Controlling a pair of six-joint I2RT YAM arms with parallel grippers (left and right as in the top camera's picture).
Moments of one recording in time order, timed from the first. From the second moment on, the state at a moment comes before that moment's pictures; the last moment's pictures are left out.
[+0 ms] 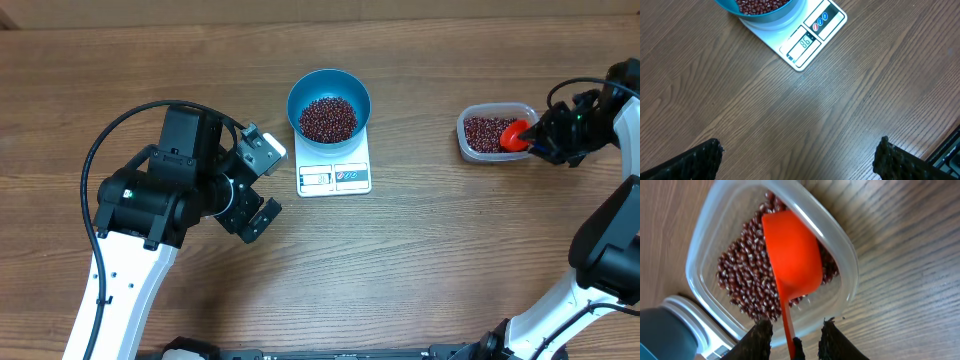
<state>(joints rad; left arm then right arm) -0.27 1.25 1.37 -1.22 0.21 0.47 -0.44 2.01 1.65 -1.11 -0.42 0.36</state>
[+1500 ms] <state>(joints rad) -0.27 1.25 1.37 -1.22 0.21 0.47 -0.41 2.00 1.65 -1.09 -0.39 -0.08</state>
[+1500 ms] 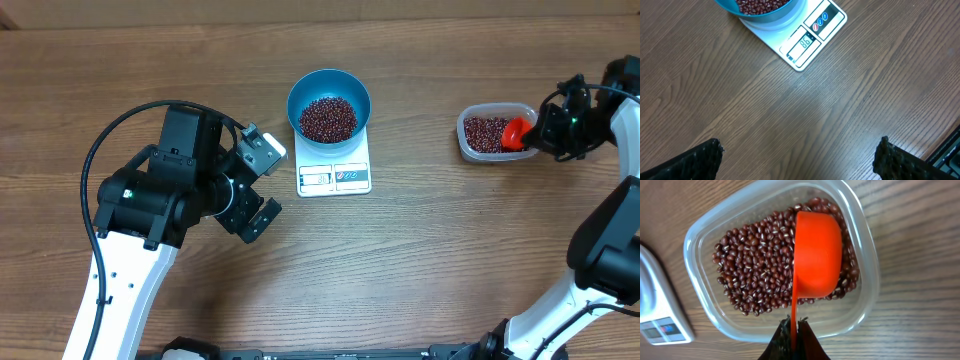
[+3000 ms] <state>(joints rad) -0.27 1.25 1.37 -1.22 0.21 0.47 -0.02 1.98 1.65 -1.13 0.47 -0.11</state>
